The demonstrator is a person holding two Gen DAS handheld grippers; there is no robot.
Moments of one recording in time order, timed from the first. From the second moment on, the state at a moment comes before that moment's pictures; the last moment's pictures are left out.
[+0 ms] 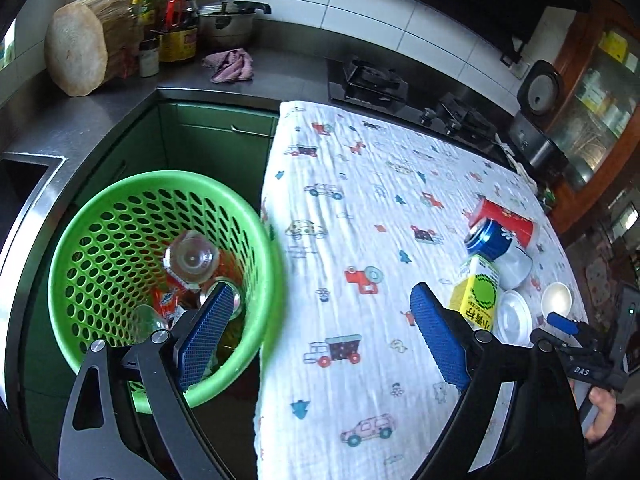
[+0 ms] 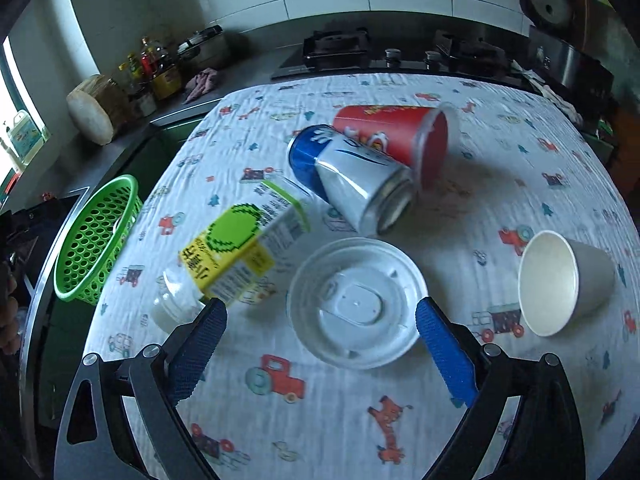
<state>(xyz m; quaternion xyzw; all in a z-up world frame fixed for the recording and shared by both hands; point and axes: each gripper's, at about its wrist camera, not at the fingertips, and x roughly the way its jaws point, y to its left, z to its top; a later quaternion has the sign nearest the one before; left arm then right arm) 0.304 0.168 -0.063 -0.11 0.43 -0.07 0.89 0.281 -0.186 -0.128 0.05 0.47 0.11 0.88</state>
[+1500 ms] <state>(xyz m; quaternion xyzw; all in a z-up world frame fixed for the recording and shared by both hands) 0.335 -0.028 -0.130 0.07 0.50 -0.24 0.83 0.303 -0.238 -0.170 0.14 0.50 0.08 0.85</state>
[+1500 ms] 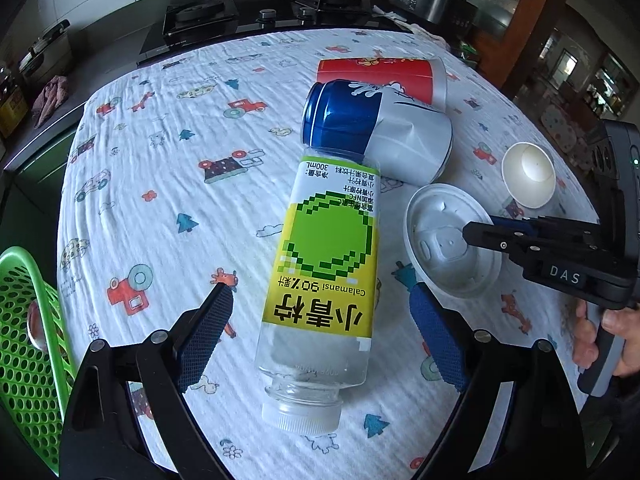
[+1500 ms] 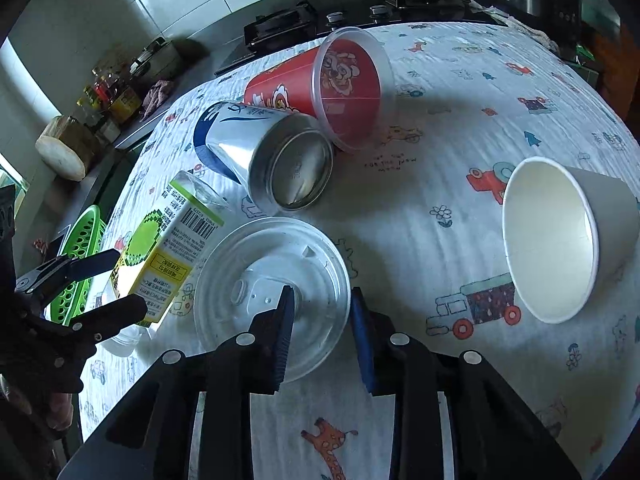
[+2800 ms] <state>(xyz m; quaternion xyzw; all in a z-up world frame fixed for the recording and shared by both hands) 0.303 0.114 -0.071 0.00 0.43 -0.12 0.90 0.298 -0.126 -0.097 0.01 0.42 0.17 0.89</state>
